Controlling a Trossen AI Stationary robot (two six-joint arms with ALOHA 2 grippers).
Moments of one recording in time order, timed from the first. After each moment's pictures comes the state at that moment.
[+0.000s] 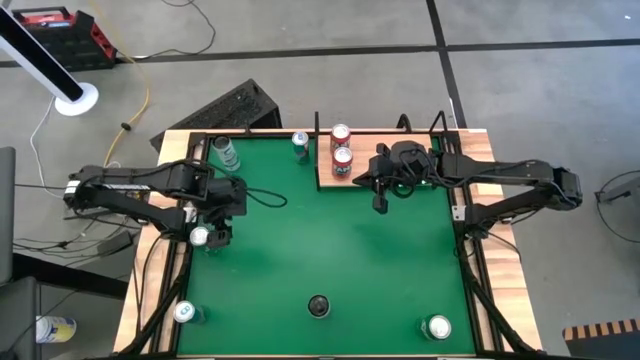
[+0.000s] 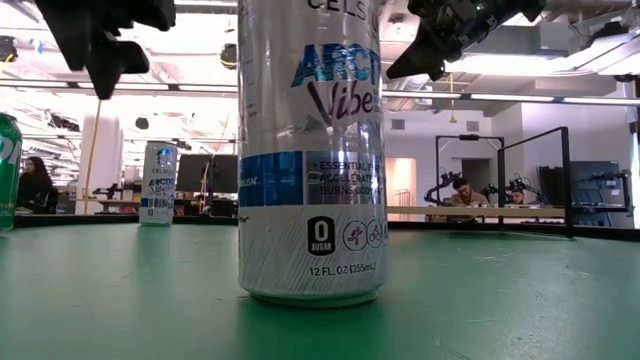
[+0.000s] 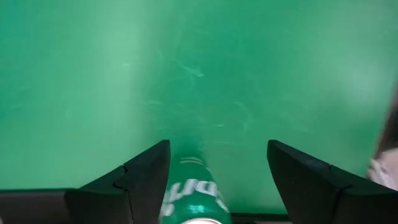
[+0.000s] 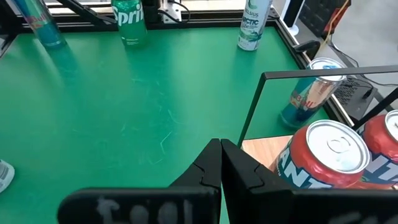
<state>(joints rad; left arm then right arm) 0.02 1.11 1.09 -1.24 0.13 -0.23 -0.21 1.19 0.96 -0.27 -0.05 -0.08</state>
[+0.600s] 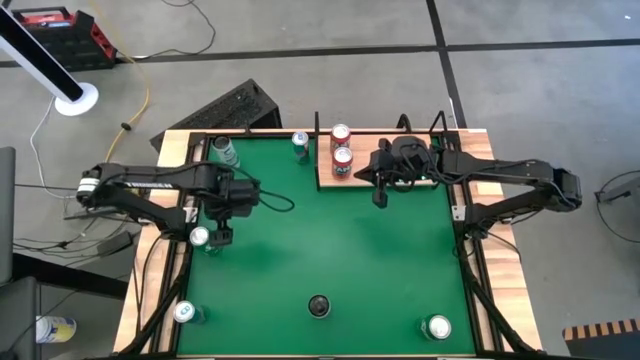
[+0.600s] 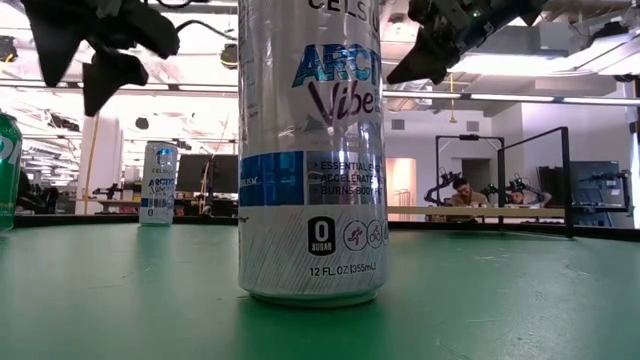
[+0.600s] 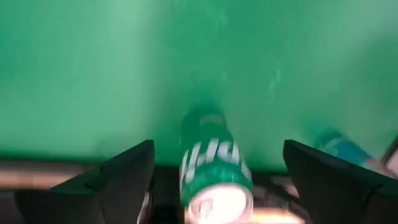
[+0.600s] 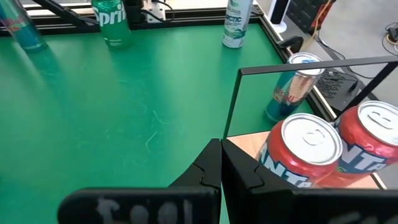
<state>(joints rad) 0.06 1.28 1.15 -1.45 0.13 -0.16 -0.26 1.19 0.96 -0.28 -0.05 -0.08</state>
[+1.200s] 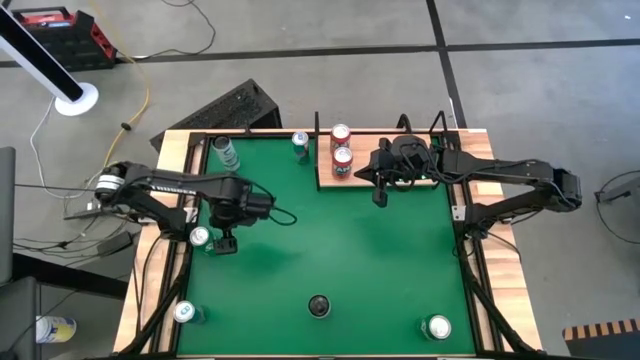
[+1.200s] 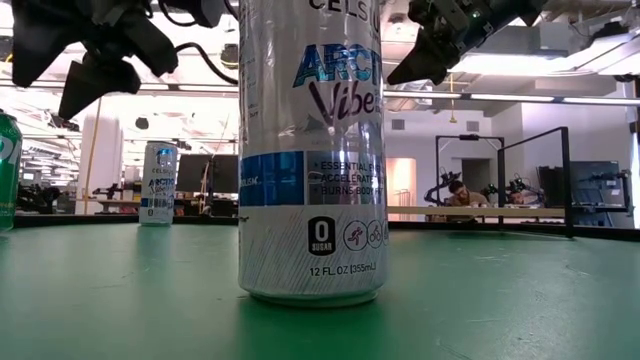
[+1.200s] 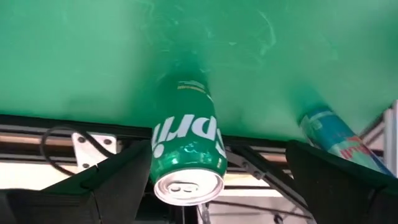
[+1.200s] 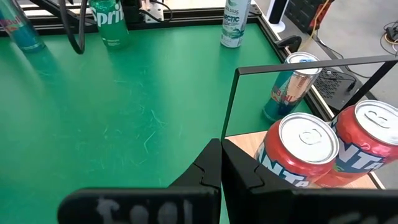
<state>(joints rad) -0.02 1.44 1.19 -1.57 0.20 -0.26 -0.27 1.19 0.96 -0.28 -0.05 -0.08</state>
